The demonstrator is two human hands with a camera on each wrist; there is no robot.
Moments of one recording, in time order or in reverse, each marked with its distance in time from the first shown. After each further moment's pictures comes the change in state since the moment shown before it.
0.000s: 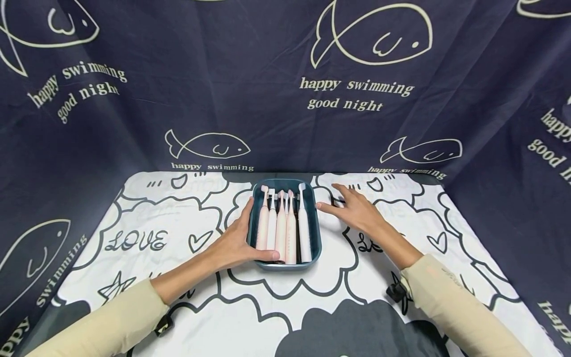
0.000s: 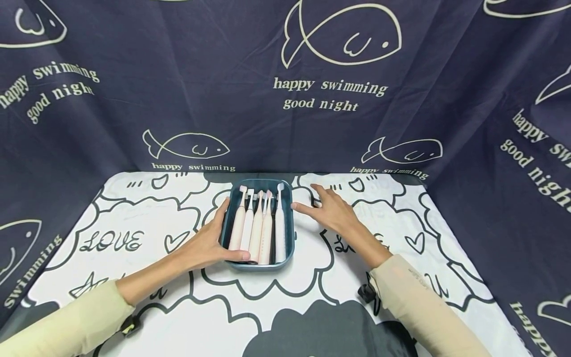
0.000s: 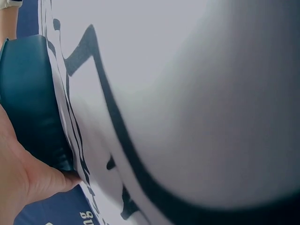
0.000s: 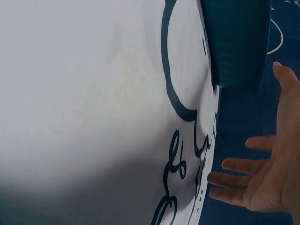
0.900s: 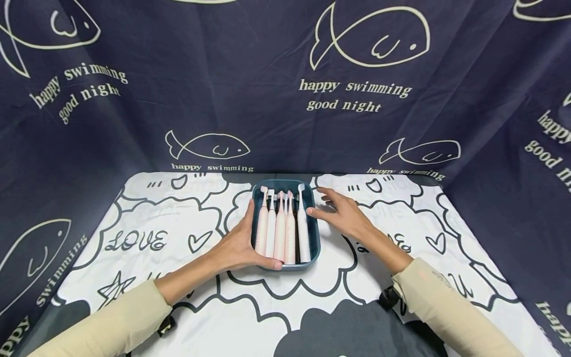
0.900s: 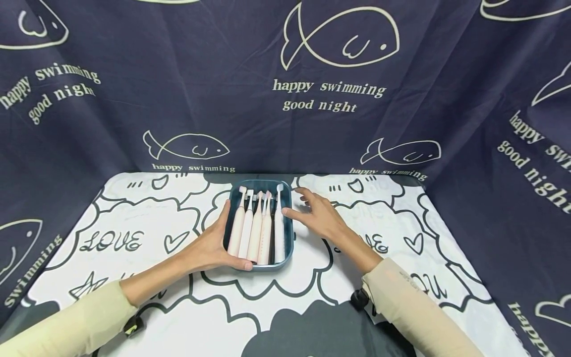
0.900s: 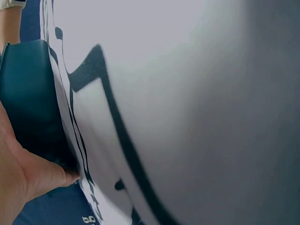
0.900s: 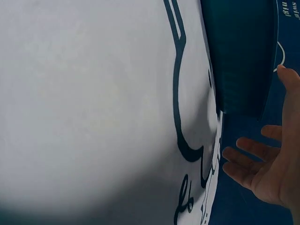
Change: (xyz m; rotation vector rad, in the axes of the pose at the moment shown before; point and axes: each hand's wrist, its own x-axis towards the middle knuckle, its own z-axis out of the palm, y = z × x) left_hand -0.002 0.008 0.007 -0.005 -0.013 0.006; right_hand -0.010 -0.017 0.017 0.184 0.058 -0.157
